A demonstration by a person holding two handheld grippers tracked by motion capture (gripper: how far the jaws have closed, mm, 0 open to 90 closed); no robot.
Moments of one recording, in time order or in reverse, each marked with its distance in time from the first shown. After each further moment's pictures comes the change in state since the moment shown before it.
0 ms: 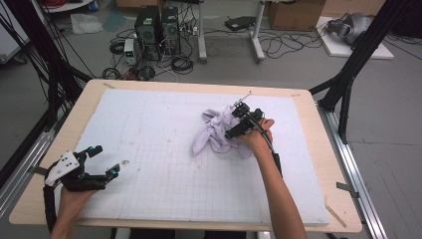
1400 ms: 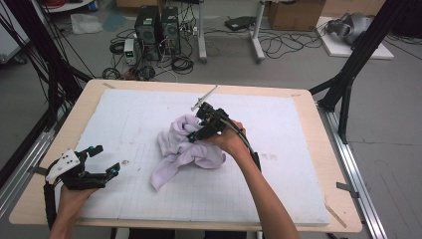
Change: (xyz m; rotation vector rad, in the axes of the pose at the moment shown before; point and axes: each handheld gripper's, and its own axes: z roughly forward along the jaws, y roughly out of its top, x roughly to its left) left arm 0.003 0.001 0.002 0.028 0.001 -0.029; right arm 0.102 0.056 -0.052 -0.130 0.456 -0.282
